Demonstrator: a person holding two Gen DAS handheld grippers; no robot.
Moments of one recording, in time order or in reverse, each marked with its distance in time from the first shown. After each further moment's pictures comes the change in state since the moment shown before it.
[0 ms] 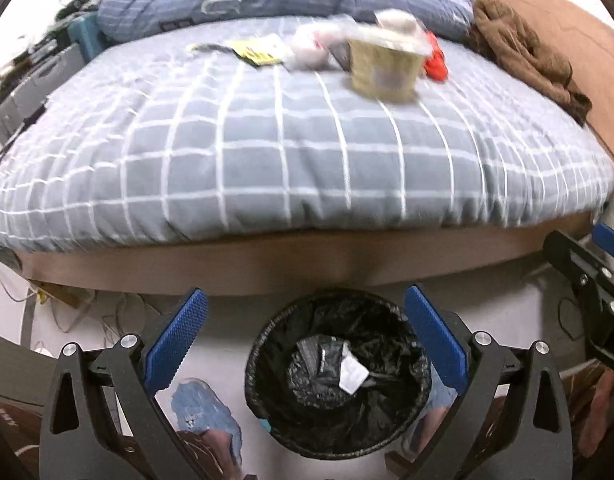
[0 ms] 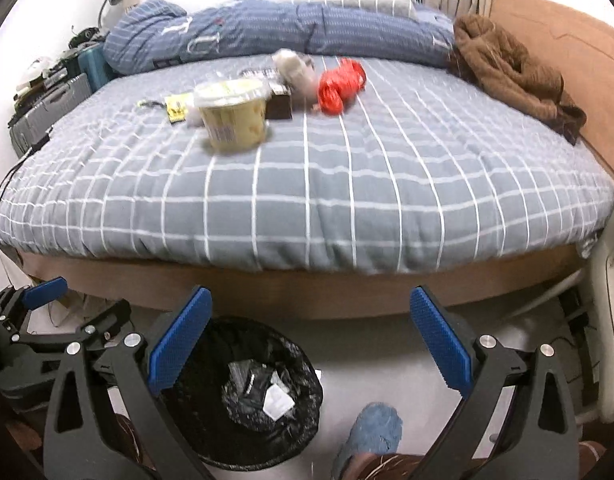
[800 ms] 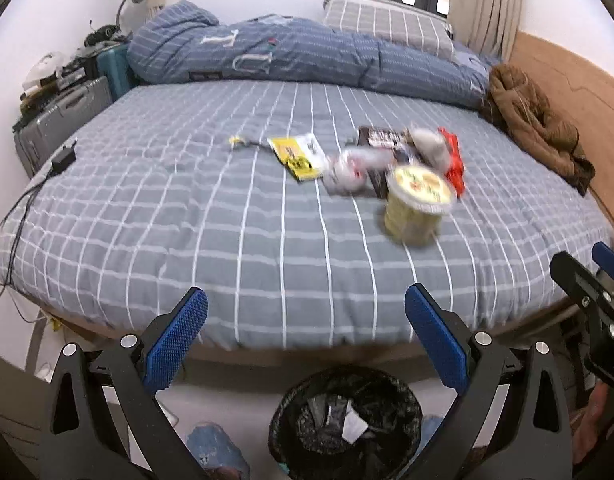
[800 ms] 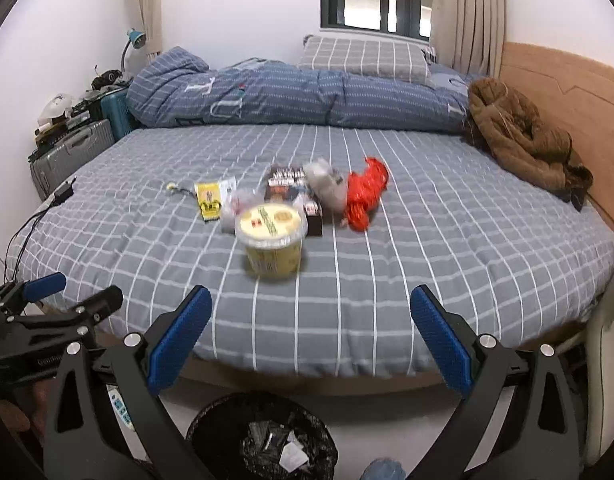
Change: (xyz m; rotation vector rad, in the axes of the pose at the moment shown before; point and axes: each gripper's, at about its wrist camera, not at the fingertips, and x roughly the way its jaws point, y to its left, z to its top) left arm -0.066 0.040 0.096 -0.066 -0.162 0.016; right arm -0.049 0.025 0.095 -0.028 -0.183 0.046
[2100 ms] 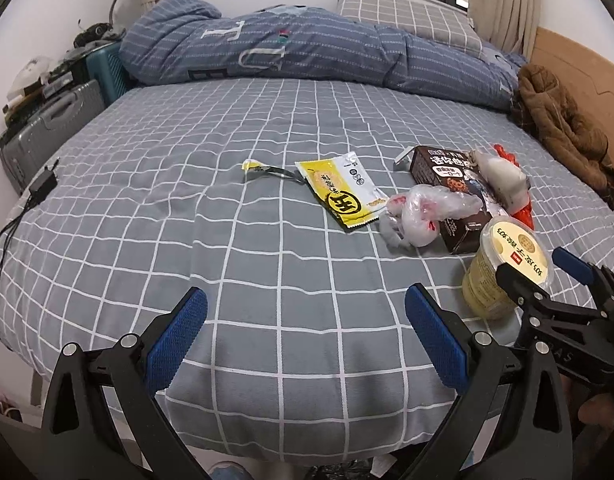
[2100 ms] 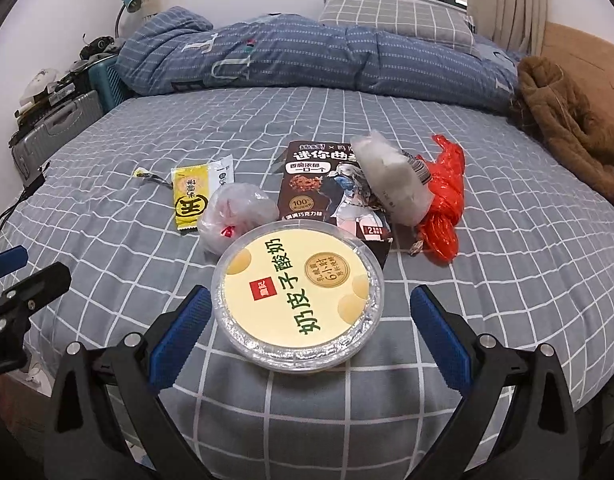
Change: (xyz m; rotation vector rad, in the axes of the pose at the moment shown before) left arm 0.109 0.047 0.065 0.024 0.027 0.028; right arm 0.183 0.042 0.038 -0.024 0.122 0.041
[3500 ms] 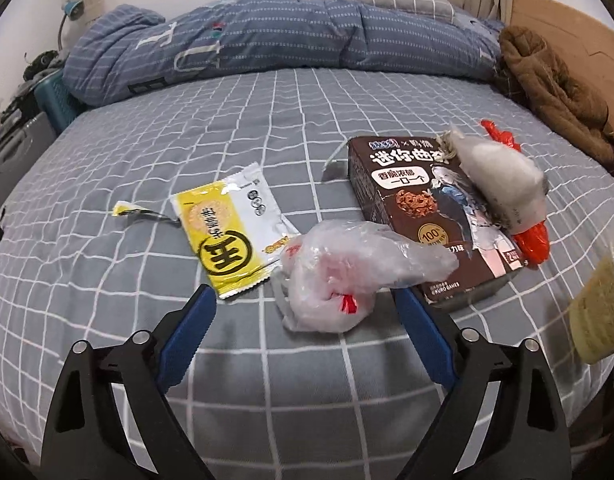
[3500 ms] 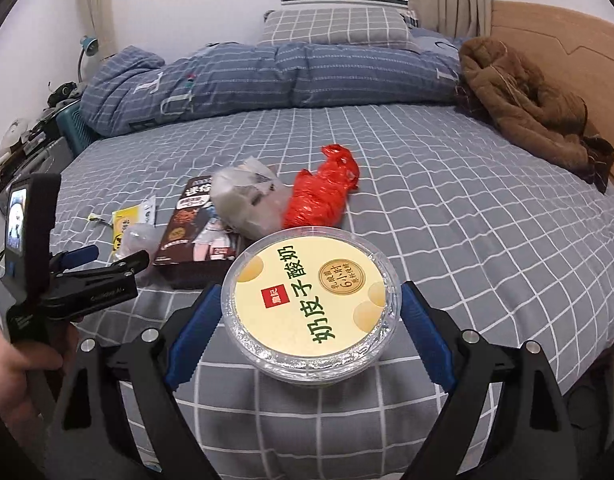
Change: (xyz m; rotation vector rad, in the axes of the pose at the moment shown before) left arm 0.109 -0.103 0.045 0.113 0.030 -0.024; right arm -0.032 -0.123 -0.002 0.132 -0.046 -0.050
